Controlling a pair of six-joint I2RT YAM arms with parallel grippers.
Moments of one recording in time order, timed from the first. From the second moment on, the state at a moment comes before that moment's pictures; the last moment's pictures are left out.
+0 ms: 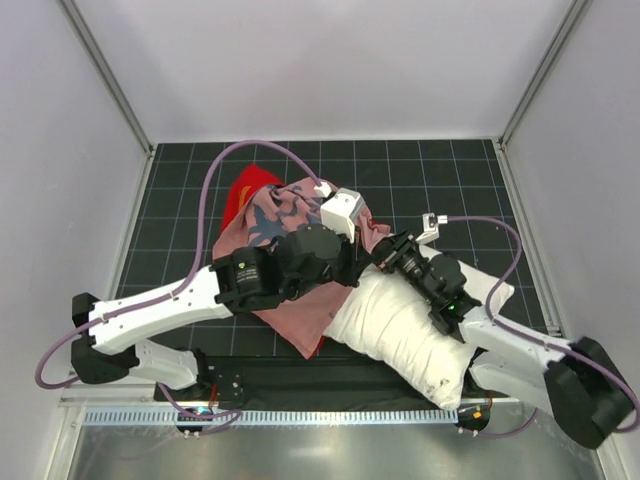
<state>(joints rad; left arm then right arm) -1.29 1.33 1.46 -0.53 -0.39 -0.58 0.60 1.05 0.28 0.87 -0.08 1.13</state>
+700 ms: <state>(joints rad) -1.29 1.53 1.45 -0.46 -0.36 -0.52 0.45 0.69 0.85 -0.51 0.29 0.65</state>
